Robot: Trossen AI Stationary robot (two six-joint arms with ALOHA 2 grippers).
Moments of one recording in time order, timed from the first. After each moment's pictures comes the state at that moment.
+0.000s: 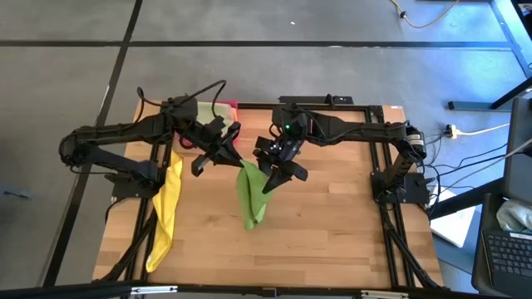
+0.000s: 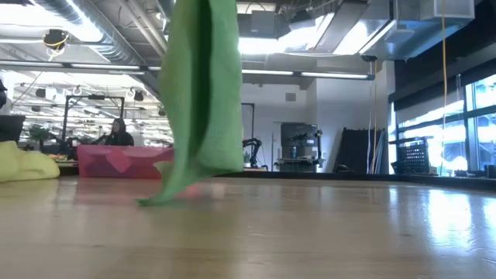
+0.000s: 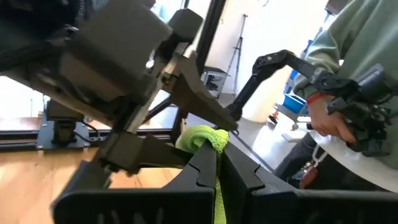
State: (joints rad) left arm 0.20 1.13 1.10 -0.03 0.74 -0.25; right arm -0.07 1.79 1.71 -0.25 -1.05 0.42
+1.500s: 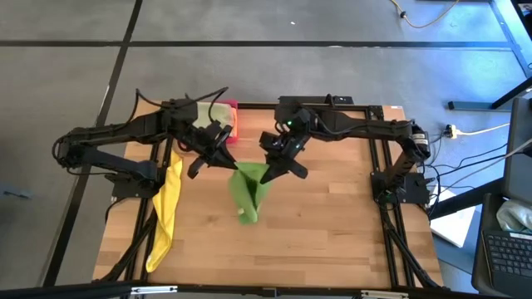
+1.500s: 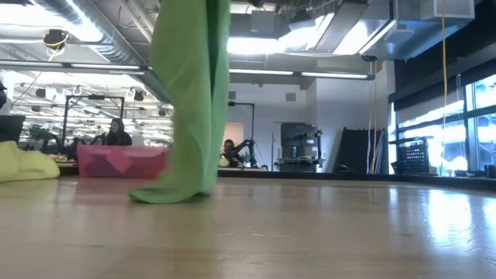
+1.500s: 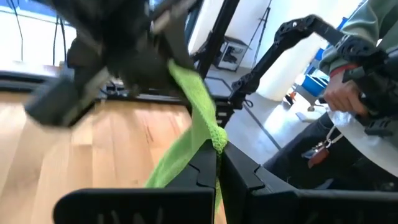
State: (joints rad) left arm 0.20 1.07 1.10 -0.29 0.67 -0.20; right arm -0.11 1.76 1.71 -0.43 -0.94 0.33
